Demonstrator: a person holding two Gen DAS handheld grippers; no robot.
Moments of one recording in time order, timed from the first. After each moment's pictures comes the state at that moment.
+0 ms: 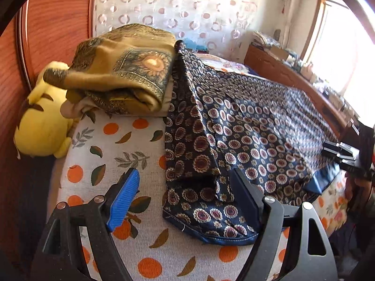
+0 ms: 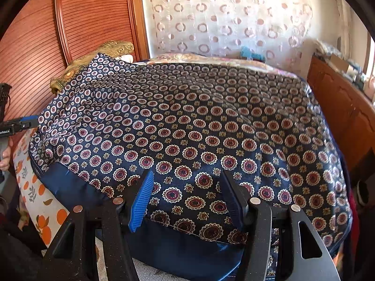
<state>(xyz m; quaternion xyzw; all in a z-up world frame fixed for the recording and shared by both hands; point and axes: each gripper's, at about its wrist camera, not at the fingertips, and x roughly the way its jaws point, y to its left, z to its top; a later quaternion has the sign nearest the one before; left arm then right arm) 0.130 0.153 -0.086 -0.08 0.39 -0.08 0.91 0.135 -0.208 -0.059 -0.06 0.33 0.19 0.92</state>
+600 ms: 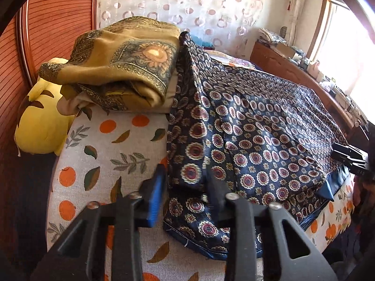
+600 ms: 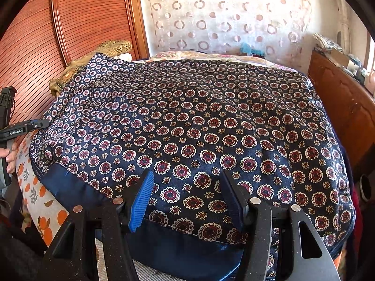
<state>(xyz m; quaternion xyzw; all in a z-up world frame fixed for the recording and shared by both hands) 0.143 0.146 -0.099 -0.06 0.41 -0.06 0.91 0.141 -0.208 -0.059 -0.05 0.34 0.19 0.92</state>
